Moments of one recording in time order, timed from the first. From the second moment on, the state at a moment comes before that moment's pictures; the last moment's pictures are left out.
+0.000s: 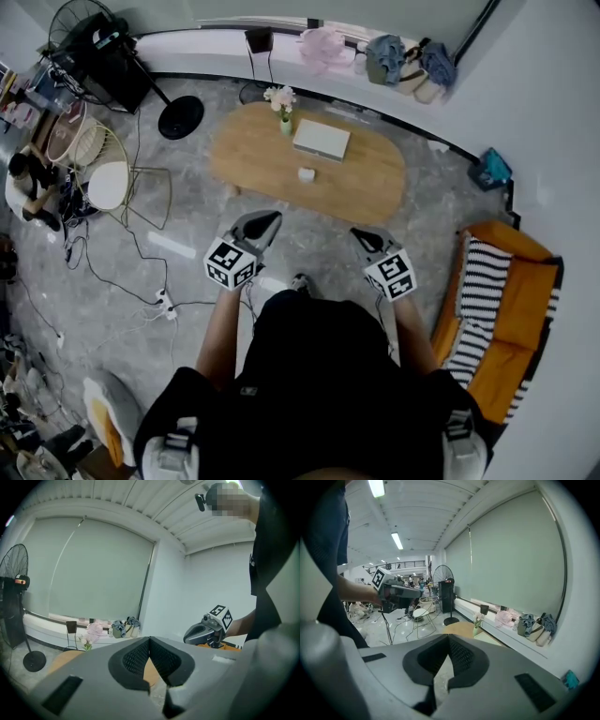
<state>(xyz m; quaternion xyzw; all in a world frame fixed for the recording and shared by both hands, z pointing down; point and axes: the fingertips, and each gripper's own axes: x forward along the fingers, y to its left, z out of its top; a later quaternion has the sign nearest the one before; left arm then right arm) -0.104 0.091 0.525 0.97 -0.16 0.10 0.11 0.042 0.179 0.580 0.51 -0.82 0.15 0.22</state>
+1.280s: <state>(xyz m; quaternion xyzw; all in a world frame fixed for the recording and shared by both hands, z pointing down) -0.139 0.047 0.542 0.96 -0.22 0.10 0.14 0.016 0.111 0.600 0.46 -0.85 0.15 0.24</state>
